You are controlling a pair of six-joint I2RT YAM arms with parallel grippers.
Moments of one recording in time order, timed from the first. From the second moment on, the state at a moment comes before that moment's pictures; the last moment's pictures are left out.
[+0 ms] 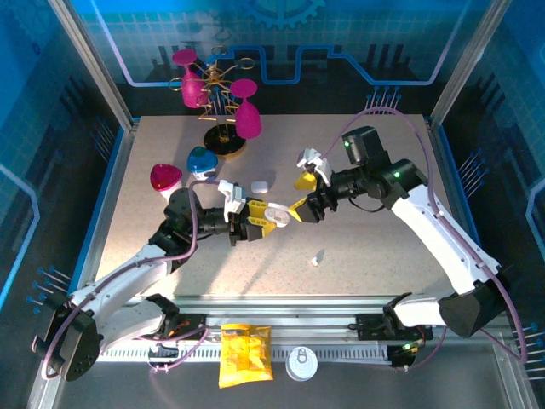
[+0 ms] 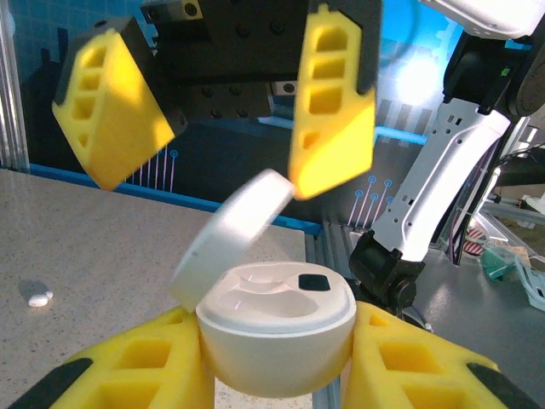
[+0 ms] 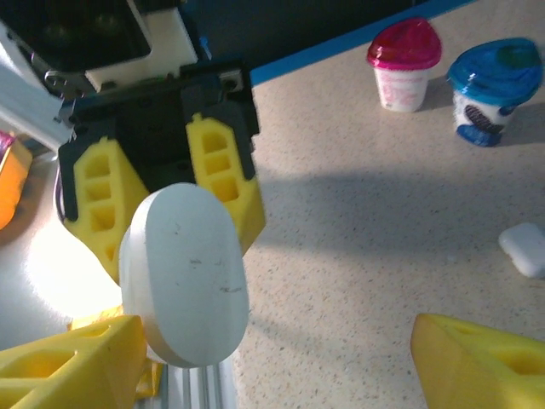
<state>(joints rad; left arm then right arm) -0.51 1.03 0.59 0.50 0.94 -0.22 0.49 1.32 1.42 -0.87 -0.81 -0.33</state>
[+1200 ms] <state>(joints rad) -0.51 1.22 0.67 0.71 1.01 -0.28 0.42 1.12 1.20 -0.51 -0.73 -0.19</state>
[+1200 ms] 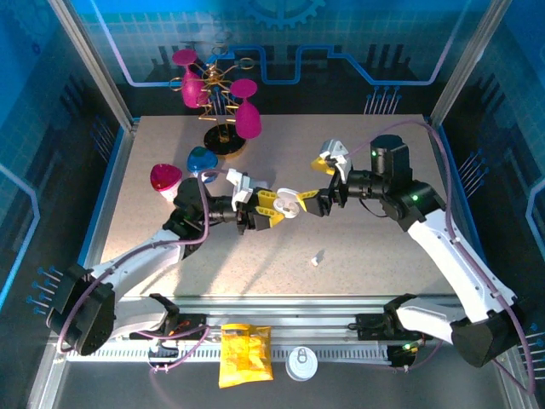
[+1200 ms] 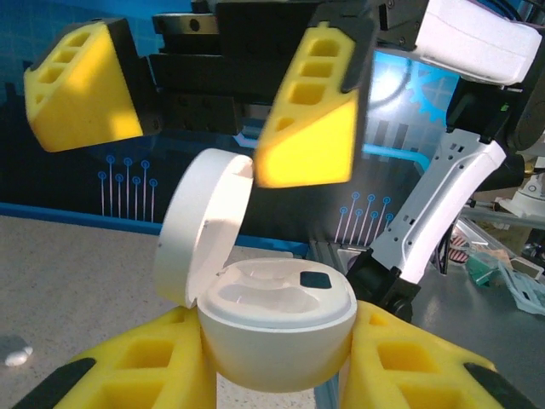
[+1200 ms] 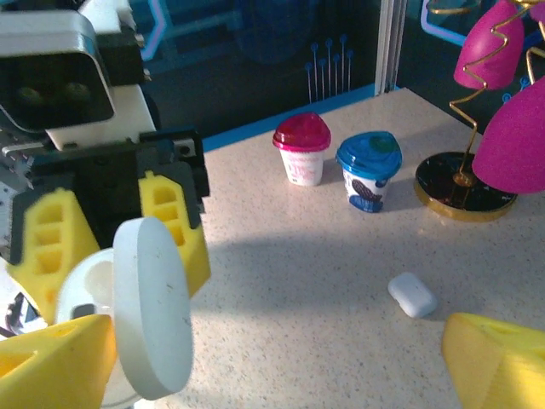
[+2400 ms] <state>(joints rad) -0.48 1.21 0.58 0.97 0.94 -0.42 0.51 1.15 1.08 -0.24 -0.82 -0.08</state>
